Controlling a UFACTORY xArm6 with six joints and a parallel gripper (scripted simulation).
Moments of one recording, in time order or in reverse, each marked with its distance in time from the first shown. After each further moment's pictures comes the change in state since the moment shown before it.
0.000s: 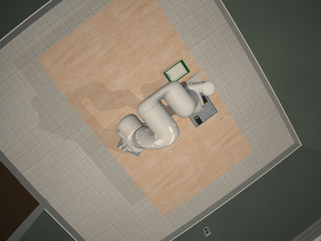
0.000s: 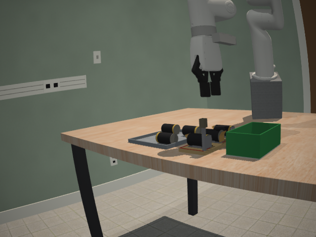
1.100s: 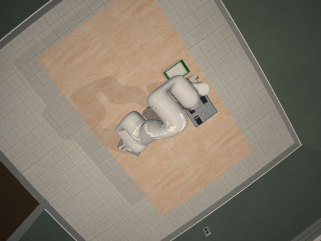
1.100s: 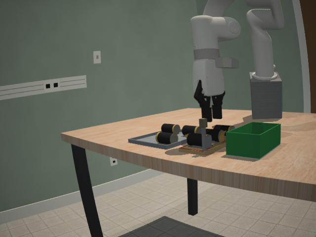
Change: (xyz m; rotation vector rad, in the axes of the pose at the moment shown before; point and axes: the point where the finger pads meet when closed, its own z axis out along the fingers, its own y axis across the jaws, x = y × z) arm 0.000 0.000 0.068 -0.001 -0.001 0.000
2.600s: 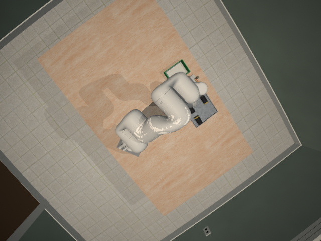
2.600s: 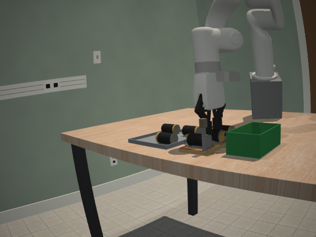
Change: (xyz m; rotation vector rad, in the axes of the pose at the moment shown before) arm 0.000 0.002 0.037 -0.001 0.000 0.000
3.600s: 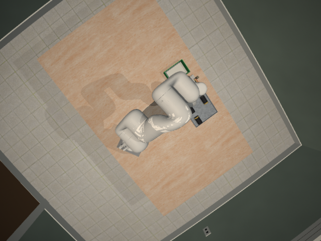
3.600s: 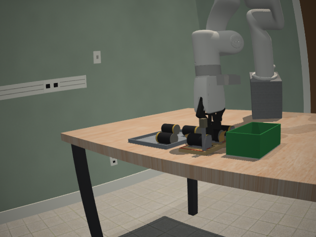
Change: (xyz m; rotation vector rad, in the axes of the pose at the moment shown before) arm 0.000 0.000 0.009 0.001 0.001 0.000
